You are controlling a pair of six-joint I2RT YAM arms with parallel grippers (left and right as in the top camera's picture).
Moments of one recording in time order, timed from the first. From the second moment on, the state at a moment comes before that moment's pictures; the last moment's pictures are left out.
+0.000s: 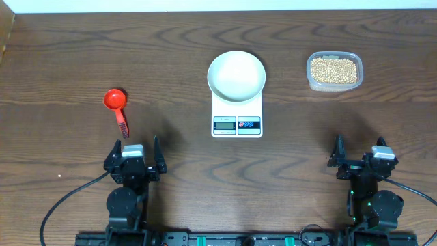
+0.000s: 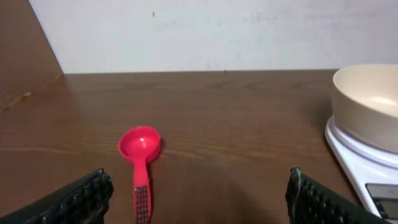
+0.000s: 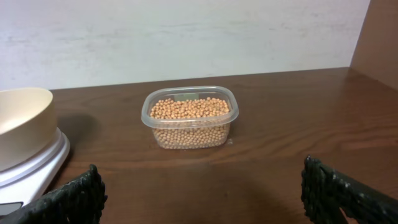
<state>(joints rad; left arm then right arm) -0.06 0.05 0.06 -0.16 -0.14 0.05 -0.12 0.02 0.01 -0.07 -0.05 0.04</state>
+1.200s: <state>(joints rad) 0.00 1.16 1.22 -0.79 0.15 0.08 -0.12 0.02 0.01 -0.07 -0.05 0.04</state>
